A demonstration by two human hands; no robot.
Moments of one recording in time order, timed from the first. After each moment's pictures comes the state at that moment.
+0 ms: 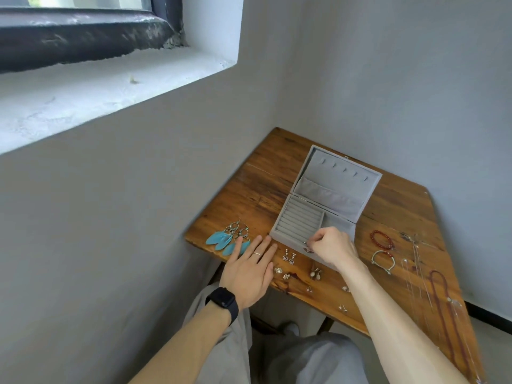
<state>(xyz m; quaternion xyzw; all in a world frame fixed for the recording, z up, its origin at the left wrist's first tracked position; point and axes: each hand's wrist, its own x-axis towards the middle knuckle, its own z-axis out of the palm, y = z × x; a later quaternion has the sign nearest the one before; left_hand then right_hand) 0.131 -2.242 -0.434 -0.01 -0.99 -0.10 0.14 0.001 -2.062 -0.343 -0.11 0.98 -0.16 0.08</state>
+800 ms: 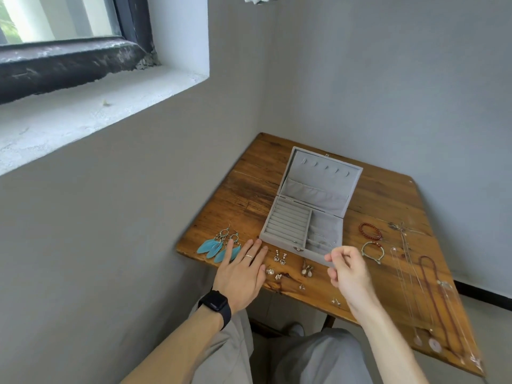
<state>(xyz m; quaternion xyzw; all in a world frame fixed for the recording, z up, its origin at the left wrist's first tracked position) 0.132 -2.245 -0.421 -0.02 -0.99 -0.06 0.13 0.082 -2.011 -0.340 0.03 0.80 -0.59 0.05</state>
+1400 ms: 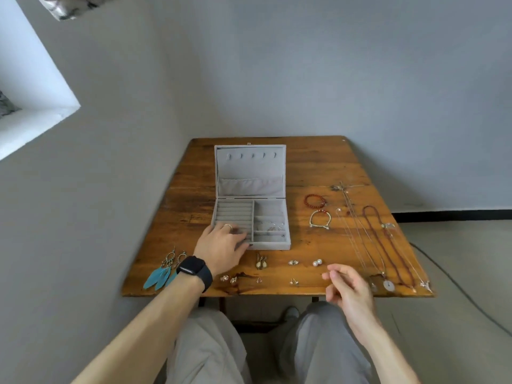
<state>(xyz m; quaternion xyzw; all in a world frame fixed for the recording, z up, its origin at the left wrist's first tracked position) 0.046 -2.210 -0.358 -0.16 -0.99 -0.03 0.05 0.143 -1.917 -0.404 0.15 0.67 -0.73 -0.01</state>
